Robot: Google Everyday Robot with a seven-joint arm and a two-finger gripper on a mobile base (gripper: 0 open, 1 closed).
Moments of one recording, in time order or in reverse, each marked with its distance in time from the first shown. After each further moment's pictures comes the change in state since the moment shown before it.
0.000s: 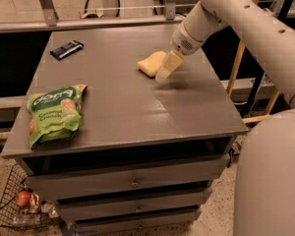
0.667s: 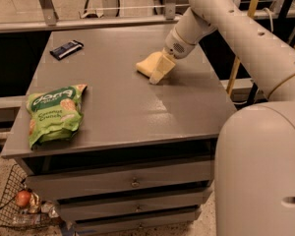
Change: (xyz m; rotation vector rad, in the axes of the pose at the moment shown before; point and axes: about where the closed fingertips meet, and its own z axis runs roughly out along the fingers) arm -0.003 0.004 0.032 -0.093 0.018 0.030
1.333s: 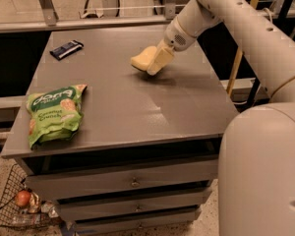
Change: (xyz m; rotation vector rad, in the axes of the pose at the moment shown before) arm -0.028 0.007 -0.023 -0.016 -0.091 -0.053
